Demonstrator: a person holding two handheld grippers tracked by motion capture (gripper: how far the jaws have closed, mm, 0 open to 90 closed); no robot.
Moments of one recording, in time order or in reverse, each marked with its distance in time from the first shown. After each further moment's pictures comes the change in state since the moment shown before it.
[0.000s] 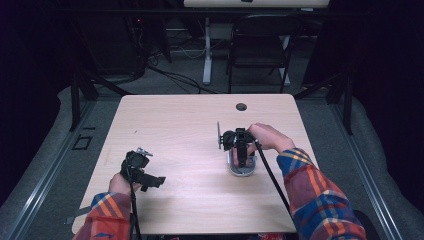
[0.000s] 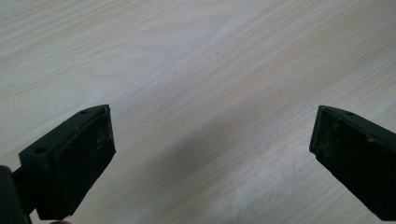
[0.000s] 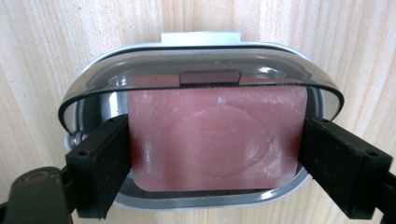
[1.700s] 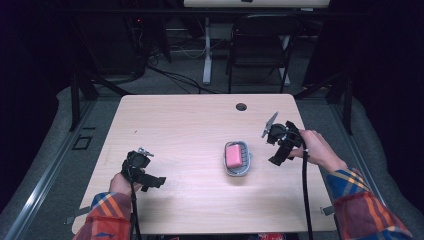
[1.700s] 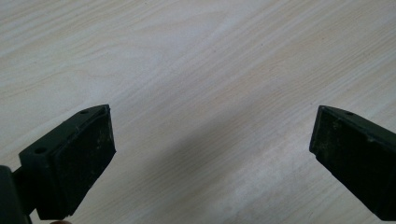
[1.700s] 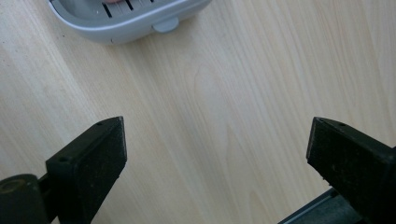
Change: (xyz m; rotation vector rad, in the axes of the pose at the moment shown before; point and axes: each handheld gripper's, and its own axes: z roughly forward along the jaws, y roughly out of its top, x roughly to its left) left arm -0.002 0.001 0.002 0.010 0.001 0.011; right arm 0.040 -0.136 -0.049 -0.245 -0.195 0.402
